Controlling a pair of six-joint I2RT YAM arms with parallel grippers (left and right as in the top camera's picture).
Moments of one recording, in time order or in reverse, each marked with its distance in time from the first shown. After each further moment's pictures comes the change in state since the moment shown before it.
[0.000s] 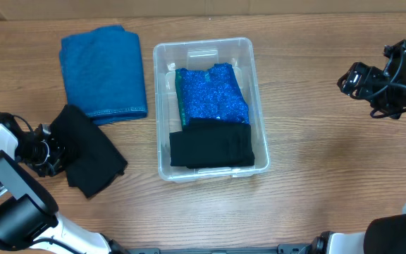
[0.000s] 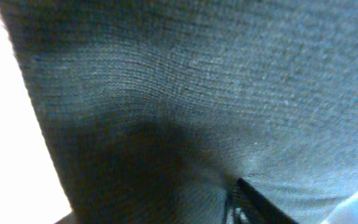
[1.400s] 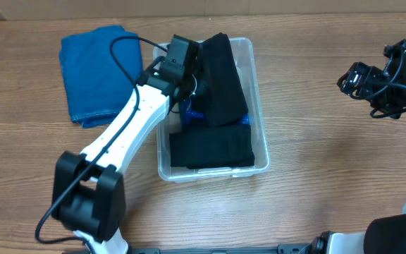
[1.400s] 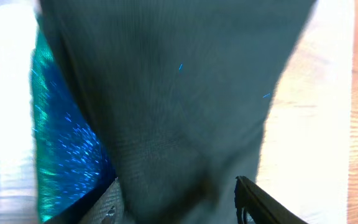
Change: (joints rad) left arm -1.091 -0.061 0.283 0.427 -0.234 -0.610; right arm 0.000 0.000 0.000 0.003 0.000 0.000
